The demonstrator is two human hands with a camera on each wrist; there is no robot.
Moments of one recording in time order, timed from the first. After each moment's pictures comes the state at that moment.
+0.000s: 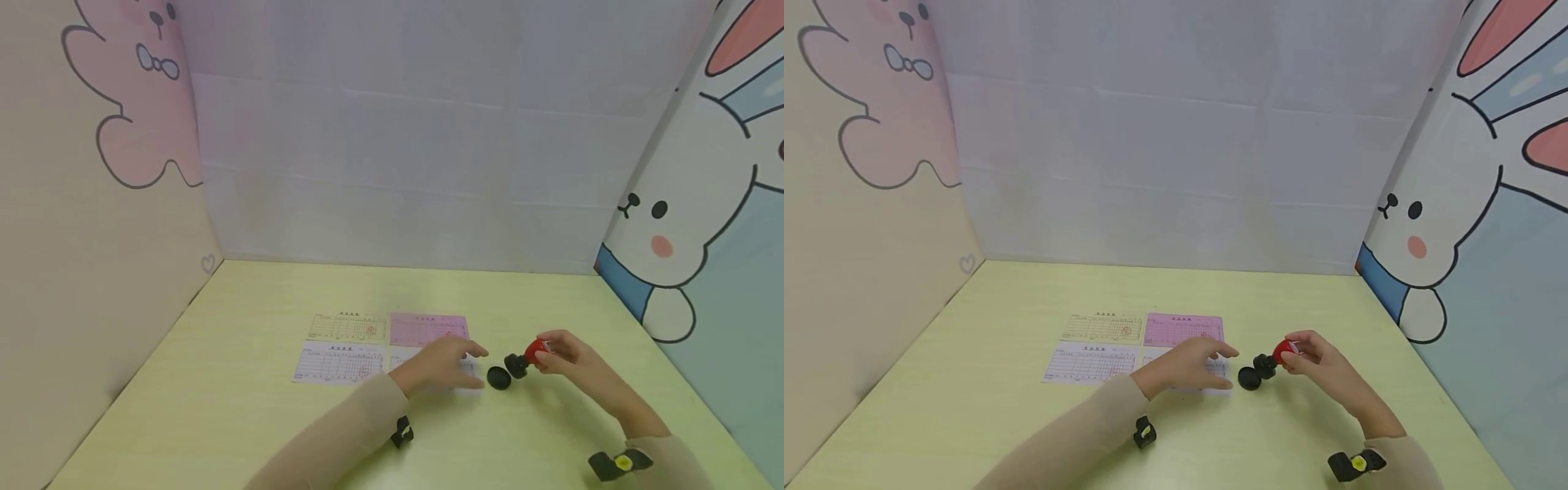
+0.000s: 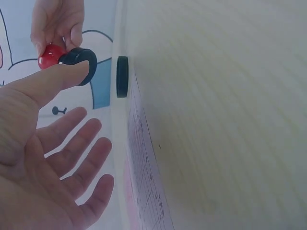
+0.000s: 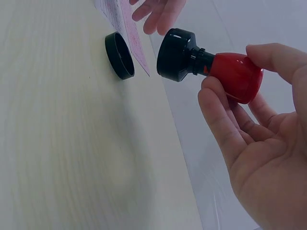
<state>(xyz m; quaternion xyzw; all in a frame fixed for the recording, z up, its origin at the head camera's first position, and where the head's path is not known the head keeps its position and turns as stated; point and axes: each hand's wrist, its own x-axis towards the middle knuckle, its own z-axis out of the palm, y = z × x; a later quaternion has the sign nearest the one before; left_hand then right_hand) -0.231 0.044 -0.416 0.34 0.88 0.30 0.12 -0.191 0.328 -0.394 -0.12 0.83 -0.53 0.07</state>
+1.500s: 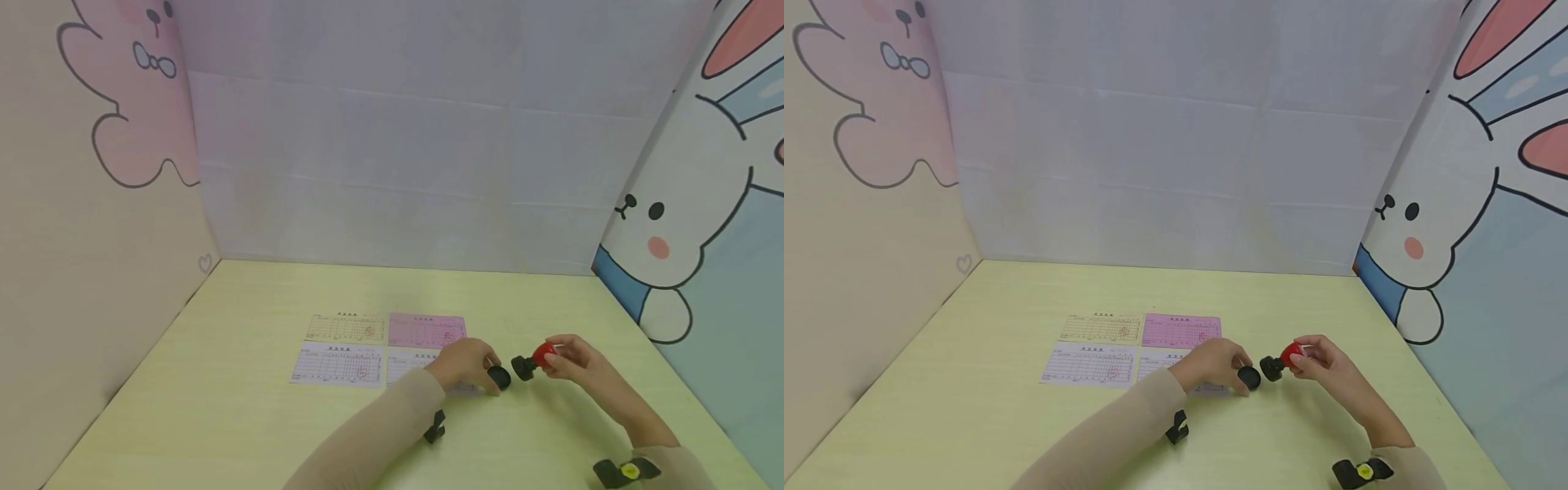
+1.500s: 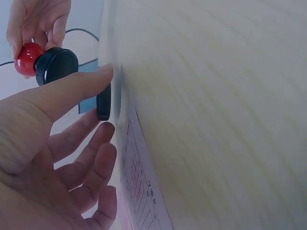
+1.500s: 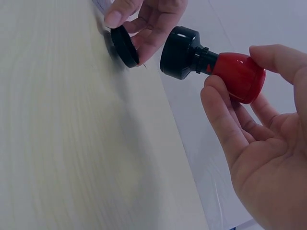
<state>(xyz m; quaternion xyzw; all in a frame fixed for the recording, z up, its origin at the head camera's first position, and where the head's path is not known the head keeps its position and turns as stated) -0.233 0.095 -0.411 0.22 0.93 0.25 0.16 -0.183 0.341 -0.399 -0.11 0.82 -0.55 0.06</state>
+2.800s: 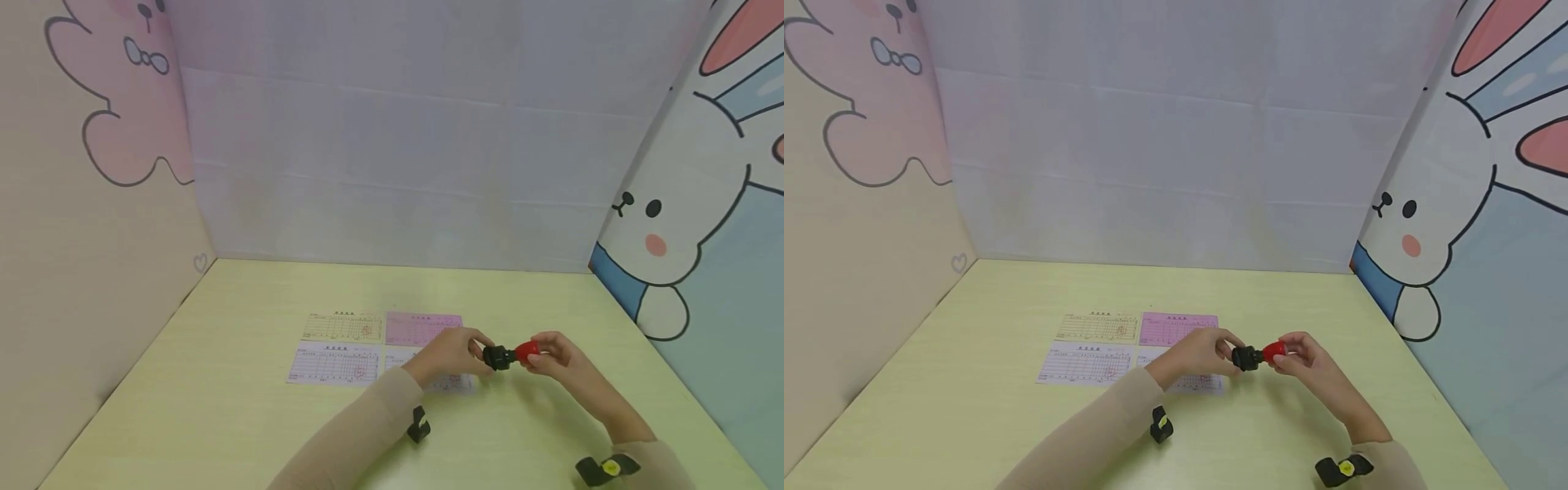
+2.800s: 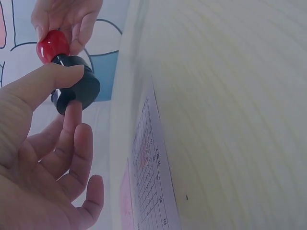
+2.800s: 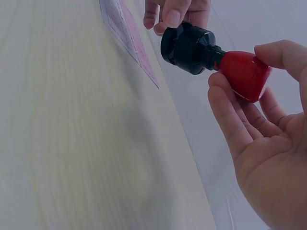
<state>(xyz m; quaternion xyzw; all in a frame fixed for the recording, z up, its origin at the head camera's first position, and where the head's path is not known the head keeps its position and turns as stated) -0.241 0.070 -0.412 0.21 0.86 0.43 0.17 -0.188 0.319 -0.403 -0.08 0.81 -0.57 0.09</state>
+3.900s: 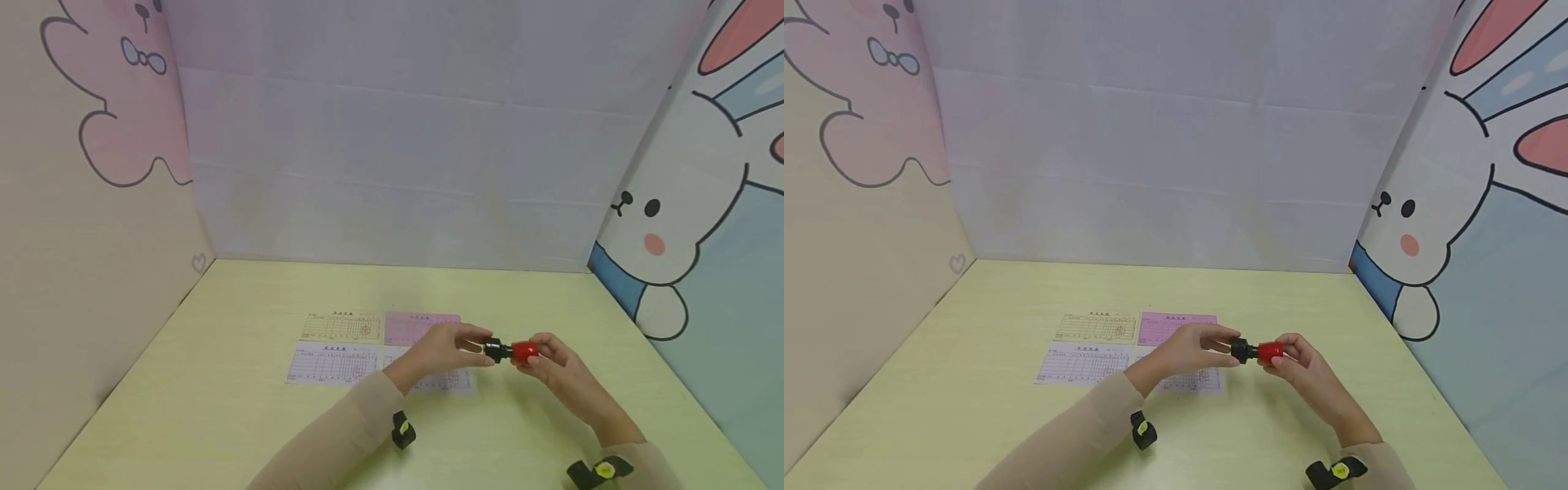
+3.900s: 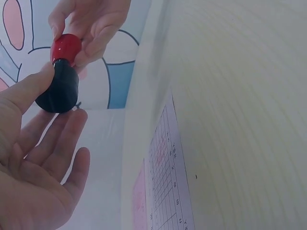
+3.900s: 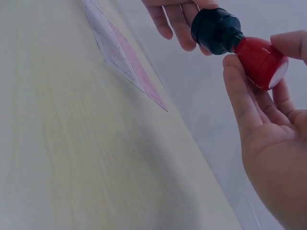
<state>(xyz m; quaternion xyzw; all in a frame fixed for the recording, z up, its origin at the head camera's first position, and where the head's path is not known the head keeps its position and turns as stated) -0.233 0.049 -0.400 0.26 0.80 0.52 0.15 -0.187 0.314 -0.416 -0.19 0.65 -0.72 0.11</state>
